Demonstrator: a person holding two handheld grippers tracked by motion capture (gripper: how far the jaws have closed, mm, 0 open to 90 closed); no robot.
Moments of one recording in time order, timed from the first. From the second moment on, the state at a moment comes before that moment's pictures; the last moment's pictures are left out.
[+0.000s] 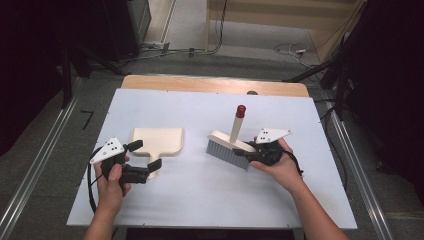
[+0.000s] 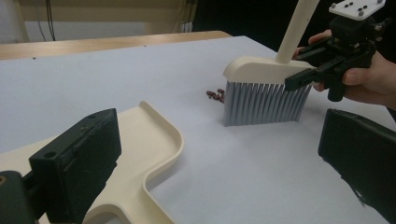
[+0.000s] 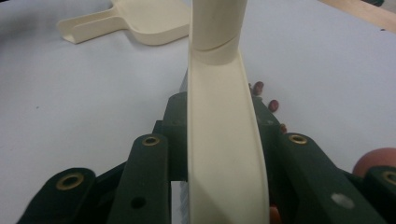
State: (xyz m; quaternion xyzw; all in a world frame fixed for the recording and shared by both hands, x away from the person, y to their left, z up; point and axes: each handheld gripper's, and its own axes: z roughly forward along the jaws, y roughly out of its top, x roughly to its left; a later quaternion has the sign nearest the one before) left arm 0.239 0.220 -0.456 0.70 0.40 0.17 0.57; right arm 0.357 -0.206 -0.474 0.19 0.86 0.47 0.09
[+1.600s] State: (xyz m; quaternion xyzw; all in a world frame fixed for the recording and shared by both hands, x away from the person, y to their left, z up) left arm 0.240 0.220 -0.456 0.70 0.40 0.17 0.57; right arm 0.362 -0.209 -0.471 0.22 0.85 0.47 0.11
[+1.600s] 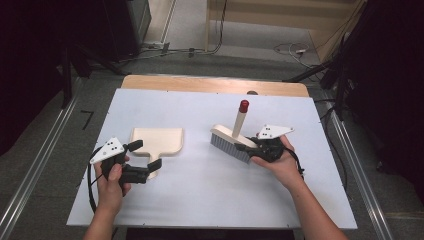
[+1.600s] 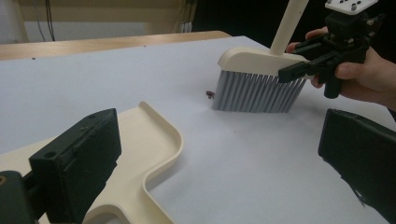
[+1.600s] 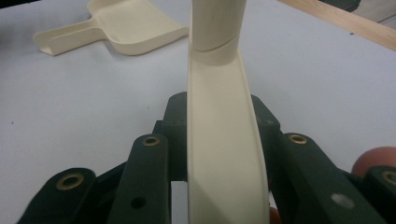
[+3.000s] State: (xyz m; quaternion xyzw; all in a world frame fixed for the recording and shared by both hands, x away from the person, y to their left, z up) left arm 0.239 0.219 -0.455 0.70 0.40 0.17 0.57; right arm 0.384 -0.227 -0.452 0.27 0.83 0.46 0.17
